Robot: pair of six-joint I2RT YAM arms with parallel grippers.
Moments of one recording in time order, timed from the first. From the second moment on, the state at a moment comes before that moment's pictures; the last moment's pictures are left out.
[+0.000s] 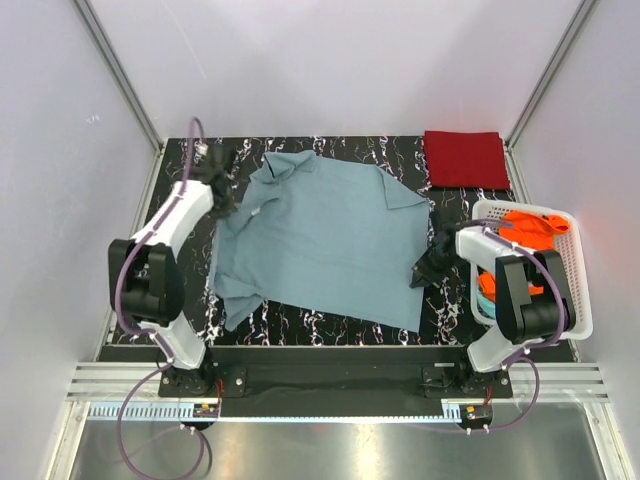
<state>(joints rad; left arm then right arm) -0.19 1.74 1.38 -0.78 -0.30 -0.28 0.19 1.59 0.83 -0.63 -0.18 0.92</state>
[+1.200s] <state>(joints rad) -0.47 0.86 0.54 -0.72 -0.13 -1.17 0.26 1.29 0.87 -0.81 -0.38 0.51</state>
